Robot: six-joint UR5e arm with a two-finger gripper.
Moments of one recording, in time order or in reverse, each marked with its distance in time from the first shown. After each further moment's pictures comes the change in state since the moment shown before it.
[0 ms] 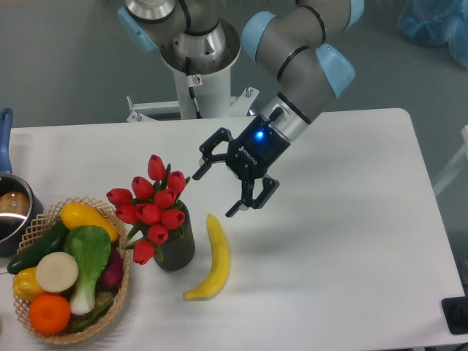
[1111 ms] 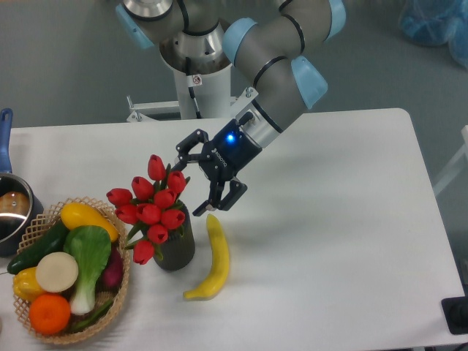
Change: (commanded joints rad) arm -0.081 -0.018 -0.022 0.020 -0.015 0.052
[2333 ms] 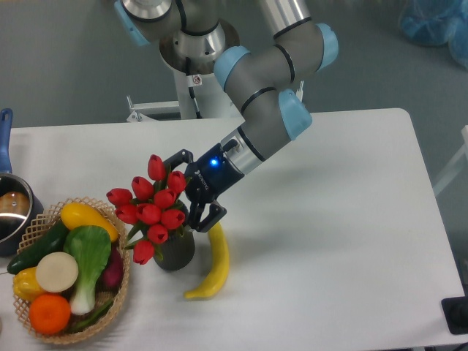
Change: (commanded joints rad) arm -0.060 -0.091 0.037 0.034 -0.044 -0.014
